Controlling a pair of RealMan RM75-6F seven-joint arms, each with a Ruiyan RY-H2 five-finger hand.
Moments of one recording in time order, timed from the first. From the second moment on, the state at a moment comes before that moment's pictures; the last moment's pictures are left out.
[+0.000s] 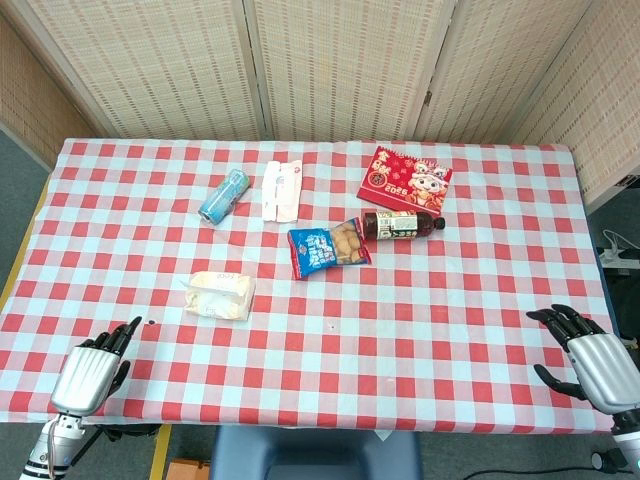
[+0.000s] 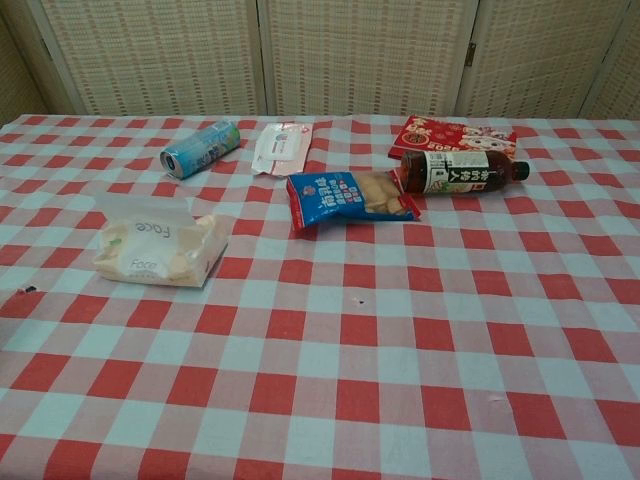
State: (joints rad) left arm -0.14 -1.36 0.02 -1.42 1.65 1.49 0.39; right arm 0.09 -0.88 -0.05 -1.75 -1.64 1.41 0.11
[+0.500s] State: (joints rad) left arm -0.16 -1.37 0.02 -1.42 1.68 1.49 0.39; right arm 0.09 -0.88 -0.05 -1.75 -1.65 1.41 0.11
